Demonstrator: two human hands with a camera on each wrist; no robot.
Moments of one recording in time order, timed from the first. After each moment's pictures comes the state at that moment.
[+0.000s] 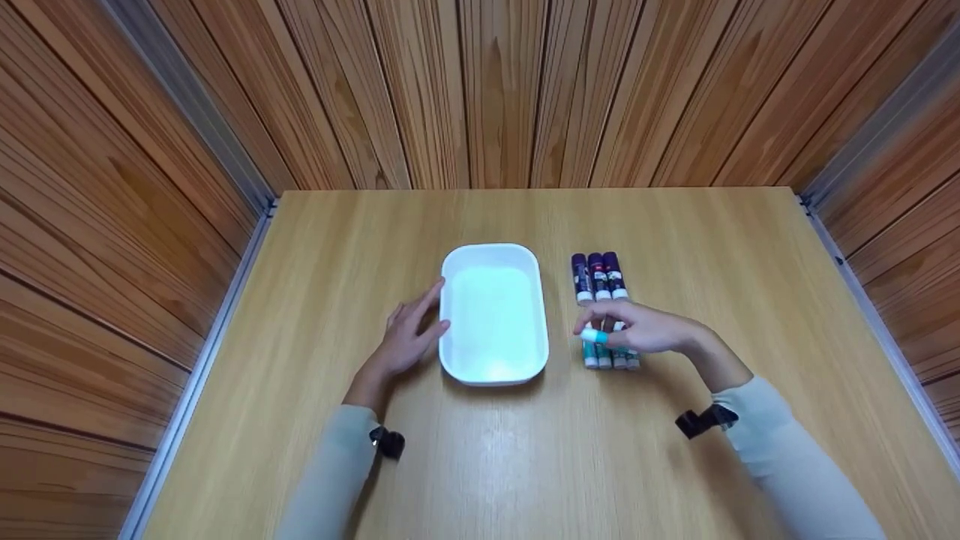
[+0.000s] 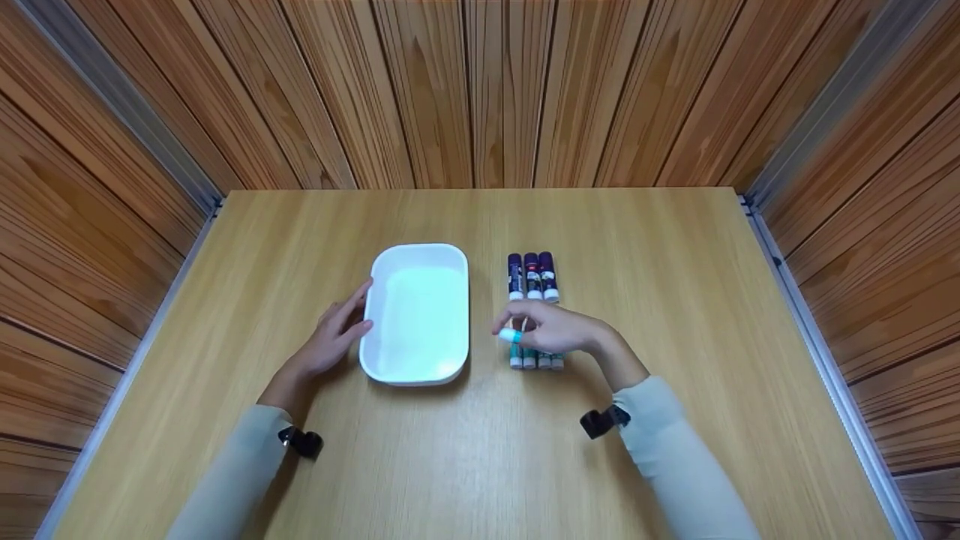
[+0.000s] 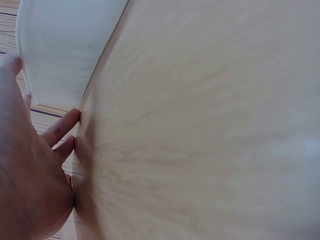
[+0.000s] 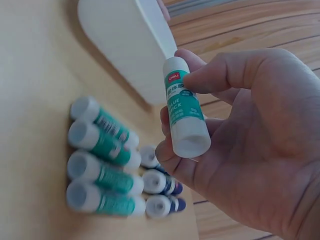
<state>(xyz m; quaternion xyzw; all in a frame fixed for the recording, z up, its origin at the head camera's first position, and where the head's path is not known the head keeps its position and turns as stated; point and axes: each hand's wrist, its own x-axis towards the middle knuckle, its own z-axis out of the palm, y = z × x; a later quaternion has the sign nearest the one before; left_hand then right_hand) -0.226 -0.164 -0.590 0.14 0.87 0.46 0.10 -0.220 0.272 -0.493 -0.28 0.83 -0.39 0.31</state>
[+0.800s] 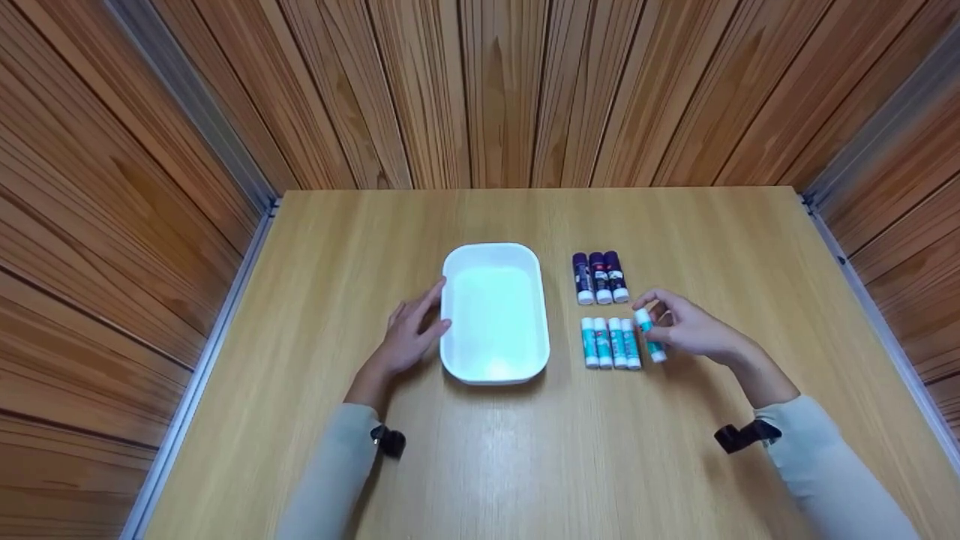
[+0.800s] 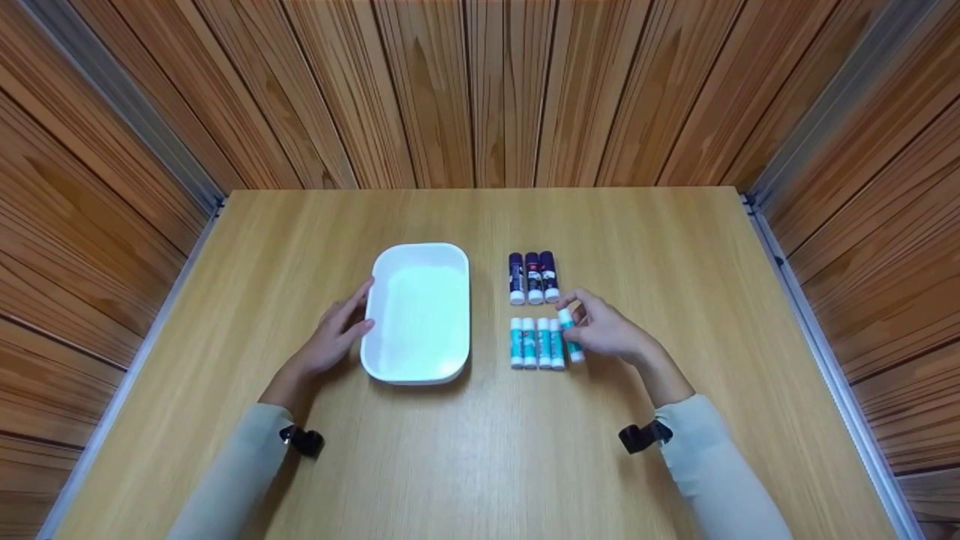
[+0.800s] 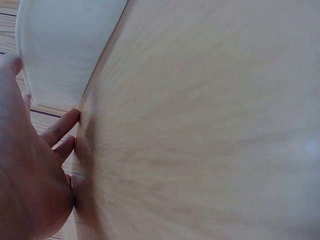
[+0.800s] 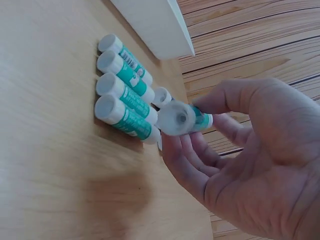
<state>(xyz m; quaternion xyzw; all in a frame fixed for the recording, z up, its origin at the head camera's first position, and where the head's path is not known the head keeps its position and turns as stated) -0.225 -0.162 -0.587 0.13 0.87 0.45 0.11 -0.204 0.330 -0.507 -0.08 0.87 -0.43 0.24</state>
